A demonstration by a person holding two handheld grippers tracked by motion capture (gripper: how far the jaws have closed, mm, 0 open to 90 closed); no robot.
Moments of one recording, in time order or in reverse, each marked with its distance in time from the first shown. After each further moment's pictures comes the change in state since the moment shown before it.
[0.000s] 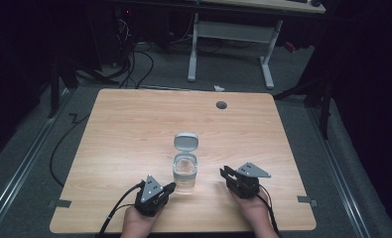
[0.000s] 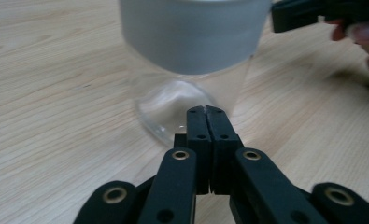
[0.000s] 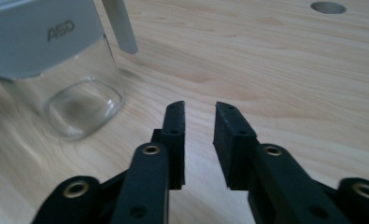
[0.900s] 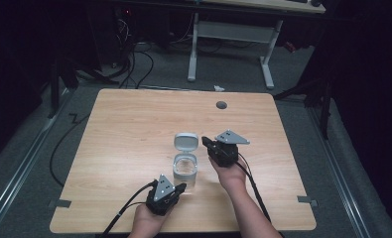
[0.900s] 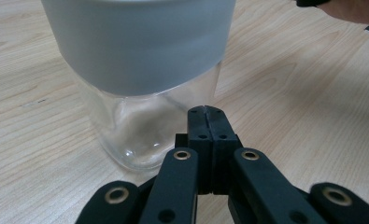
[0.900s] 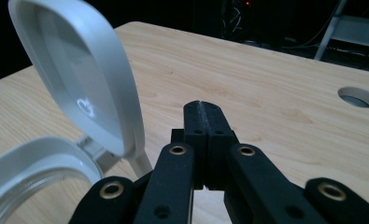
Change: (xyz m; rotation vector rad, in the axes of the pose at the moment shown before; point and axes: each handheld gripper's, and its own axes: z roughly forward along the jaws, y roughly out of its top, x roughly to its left) left arm -0.014 -0.012 0.021 0.031 -0.042 0.015; right arm 0.017 0.092 0.050 -0.094 0.023 -0.018
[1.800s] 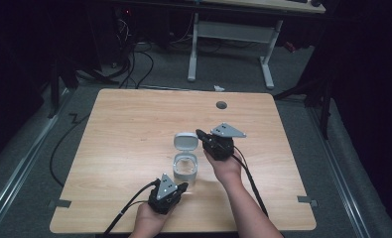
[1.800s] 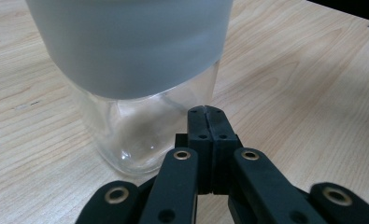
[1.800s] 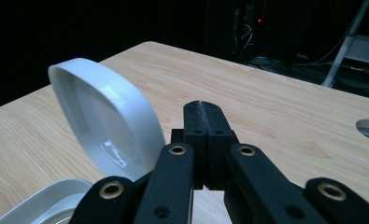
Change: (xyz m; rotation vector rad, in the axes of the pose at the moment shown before) left arm -0.001 -0.001 0.005 0.015 0.003 0.003; right arm 0.006 0.021 0.007 -0.052 0.049 -0.024
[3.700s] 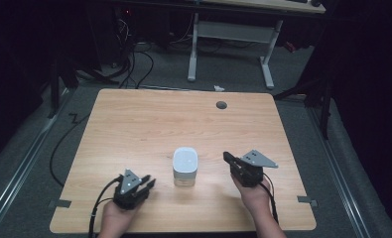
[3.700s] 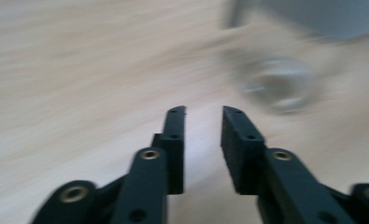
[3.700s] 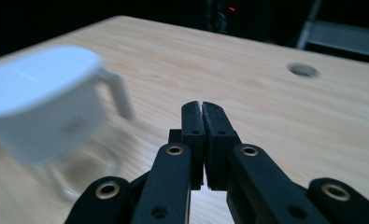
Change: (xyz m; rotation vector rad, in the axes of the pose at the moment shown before) left arm 0.082 0.041 -0.056 -0.072 0.259 0.084; right arm -0.026 -0.065 -0.083 0.022 -0.101 0.011
